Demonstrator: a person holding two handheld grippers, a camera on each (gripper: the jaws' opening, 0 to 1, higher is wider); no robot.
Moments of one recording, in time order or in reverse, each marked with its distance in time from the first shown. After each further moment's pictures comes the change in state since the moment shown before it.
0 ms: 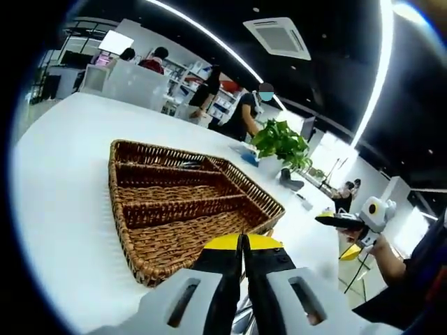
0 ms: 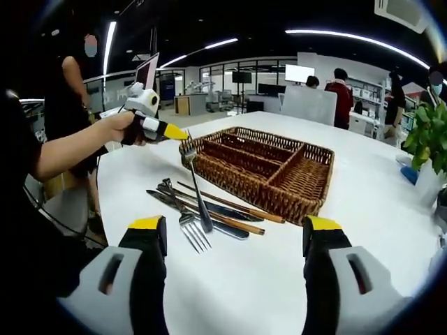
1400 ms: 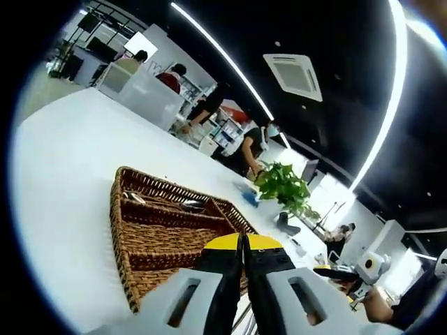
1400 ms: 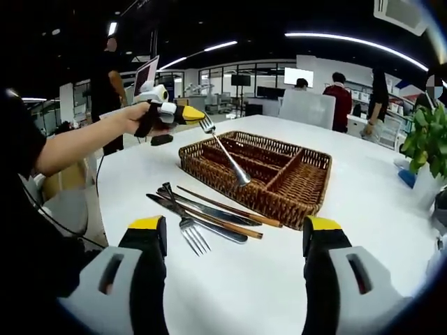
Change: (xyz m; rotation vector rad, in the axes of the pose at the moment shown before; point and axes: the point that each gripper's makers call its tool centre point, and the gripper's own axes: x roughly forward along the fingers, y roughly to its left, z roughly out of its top) left arm 0.012 0.023 0.070 -0.161 -0.214 0.011; right arm -0.005 -0.002 0.008 -0.009 -0.017 -0.012
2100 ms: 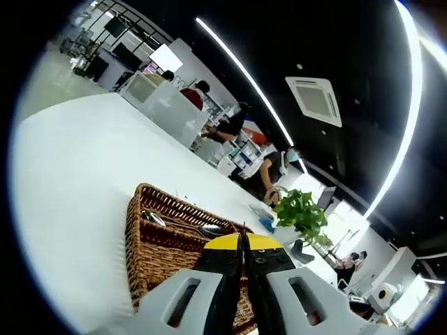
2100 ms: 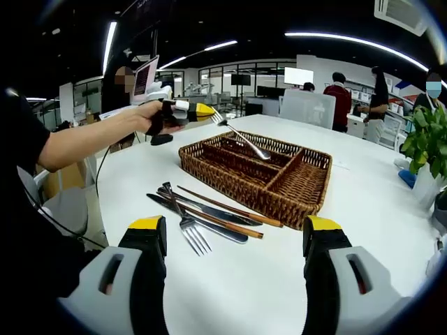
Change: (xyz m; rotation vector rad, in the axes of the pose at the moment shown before) left arm 0.007 0.030 0.025 -0.074 -0.147 0.111; right arm 0.002 0.005 -0.004 -0.002 0.011 0.003
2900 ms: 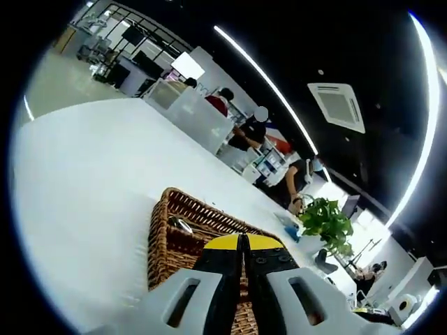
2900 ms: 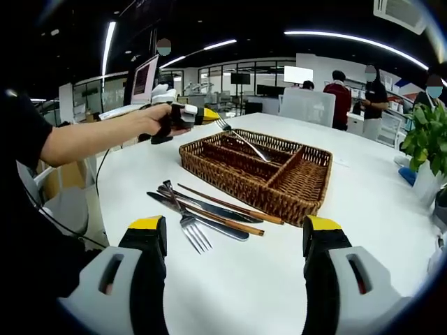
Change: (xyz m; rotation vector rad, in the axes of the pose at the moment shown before) left arm 0.015 0.035 0.003 -0.006 -0.044 0.152; right arm -0.002 0.000 0.000 0.008 0.002 0.000
